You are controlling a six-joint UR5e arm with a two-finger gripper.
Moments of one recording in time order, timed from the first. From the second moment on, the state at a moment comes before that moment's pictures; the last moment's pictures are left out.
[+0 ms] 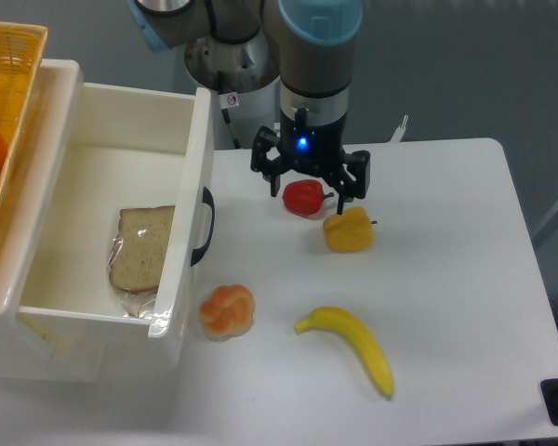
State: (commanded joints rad) arm 2.53 -1.69 -1.52 -1.35 1.51 0.82
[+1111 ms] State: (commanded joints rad) arm 2.59 -1.81 -1.59 -1.35 1.66 0.68
